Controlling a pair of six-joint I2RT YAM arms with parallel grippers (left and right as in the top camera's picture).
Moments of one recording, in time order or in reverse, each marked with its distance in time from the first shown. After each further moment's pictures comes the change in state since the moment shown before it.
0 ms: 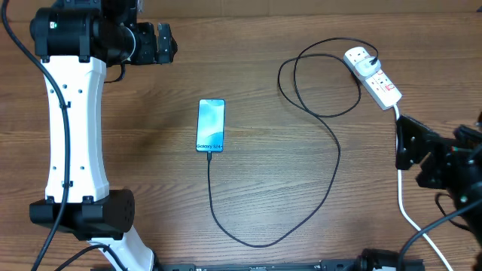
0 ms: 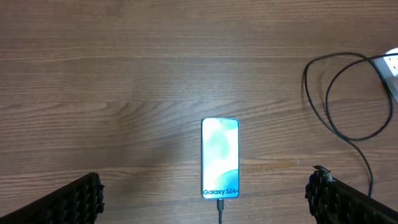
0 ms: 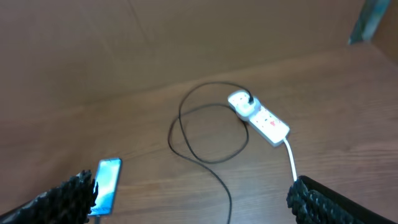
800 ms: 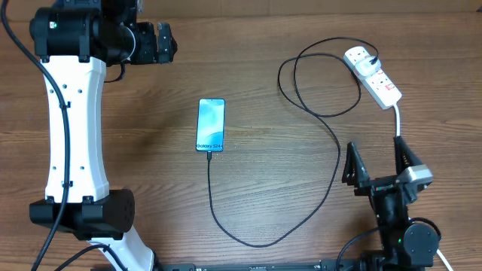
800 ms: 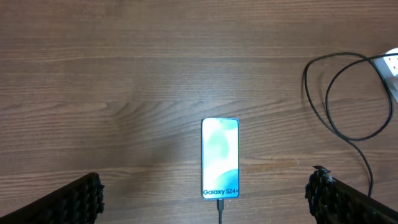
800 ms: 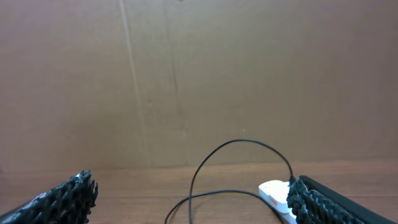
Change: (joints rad) left arm 0.000 0.000 0.000 0.000 -0.001 0.000; right arm 0.110 -0.785 -1.476 1.367 0.003 -0.004
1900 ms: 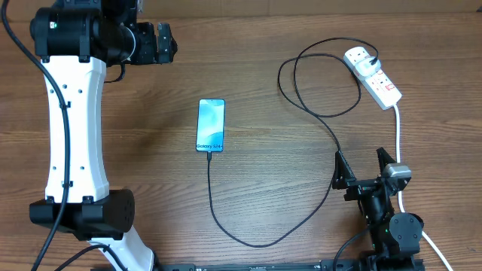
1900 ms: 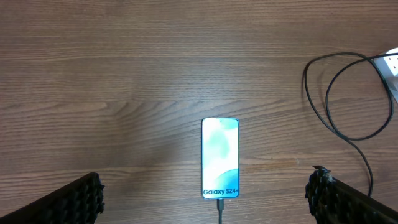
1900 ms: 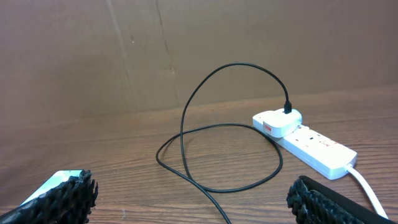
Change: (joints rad) left arm 0.000 0.000 0.000 0.000 0.000 0.000; right arm 0.050 -0.054 -0.083 -0.202 0.064 0.000
